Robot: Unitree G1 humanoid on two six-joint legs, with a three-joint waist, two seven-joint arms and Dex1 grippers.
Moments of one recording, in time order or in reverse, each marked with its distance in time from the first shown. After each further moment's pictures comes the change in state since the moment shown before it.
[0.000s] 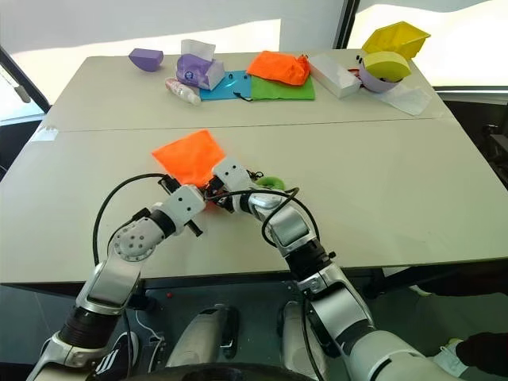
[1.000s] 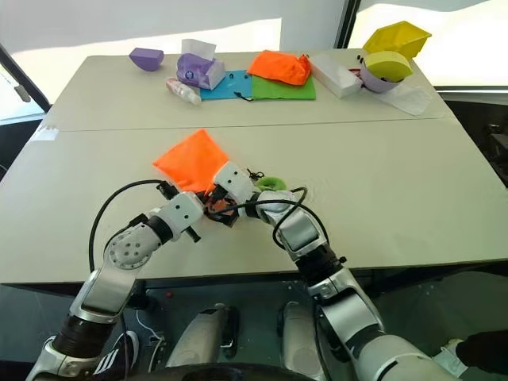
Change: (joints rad) left arm 0.064 0.029 0.002 -0.024 -0.004 -0.043 -0.005; right arm 0.089 -0.150 0.042 -0.219 -0.004 -0.020 0.247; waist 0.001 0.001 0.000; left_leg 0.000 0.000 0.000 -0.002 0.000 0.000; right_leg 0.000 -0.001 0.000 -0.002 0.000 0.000
